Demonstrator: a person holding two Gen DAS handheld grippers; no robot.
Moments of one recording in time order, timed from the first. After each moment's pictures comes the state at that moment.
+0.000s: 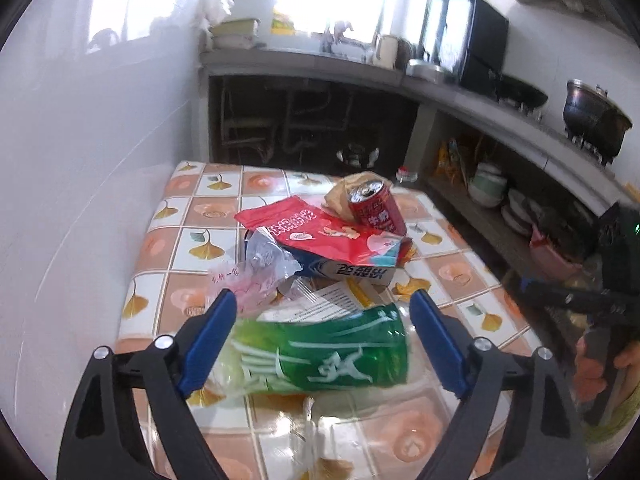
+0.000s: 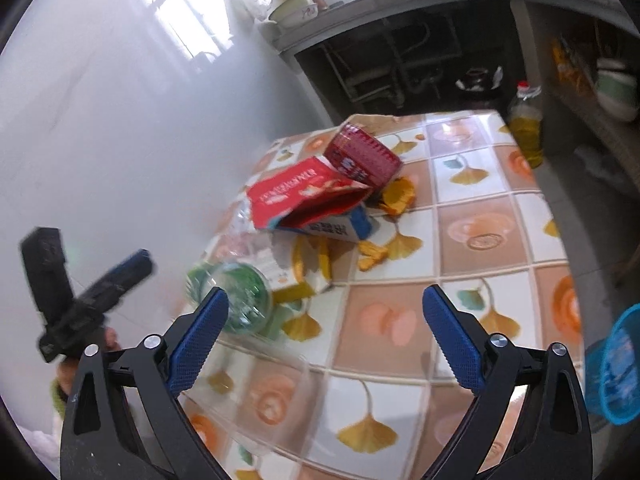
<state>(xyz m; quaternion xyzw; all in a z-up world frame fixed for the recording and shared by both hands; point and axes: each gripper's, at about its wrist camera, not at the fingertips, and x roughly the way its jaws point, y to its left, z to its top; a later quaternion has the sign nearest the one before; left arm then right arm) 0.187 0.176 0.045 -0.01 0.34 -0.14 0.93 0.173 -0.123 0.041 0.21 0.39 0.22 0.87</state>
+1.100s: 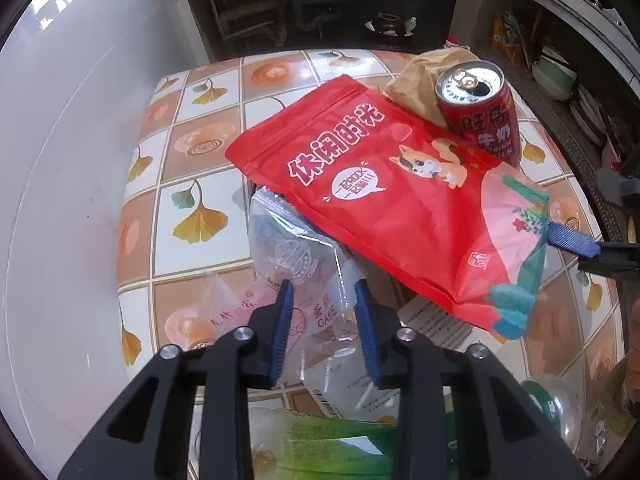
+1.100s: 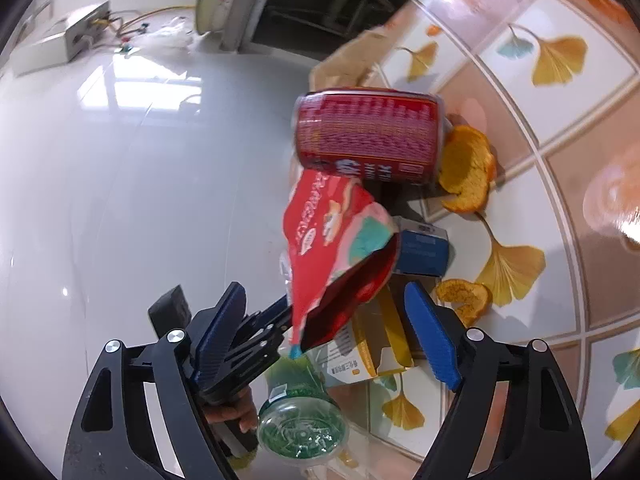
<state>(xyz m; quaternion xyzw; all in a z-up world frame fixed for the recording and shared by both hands) 0.333 0.159 -0.027 0.09 0.54 -0.08 0.83 0.302 -0.121 -0.041 0.49 0.47 0.27 0.68</state>
